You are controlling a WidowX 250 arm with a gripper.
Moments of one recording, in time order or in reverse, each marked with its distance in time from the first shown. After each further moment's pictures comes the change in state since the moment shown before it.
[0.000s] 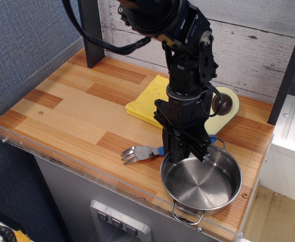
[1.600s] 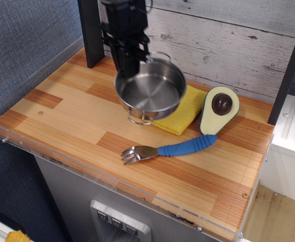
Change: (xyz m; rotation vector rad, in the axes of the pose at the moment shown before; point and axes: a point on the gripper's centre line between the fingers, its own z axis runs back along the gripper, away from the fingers) arm -0.001 0.126 0.060 -0.089 -0.077 0.165
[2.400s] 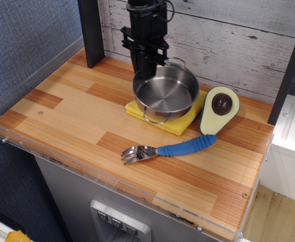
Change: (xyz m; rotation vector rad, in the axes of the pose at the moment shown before) arm 0.026 0.007 -0.016 0.025 0.032 -0.026
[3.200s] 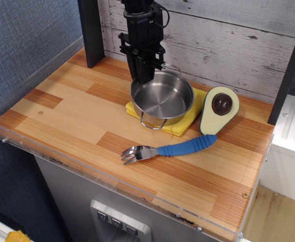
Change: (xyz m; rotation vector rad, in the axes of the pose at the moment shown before) arm 0.005 0.007 -0.015 -0.020 0.004 0.009
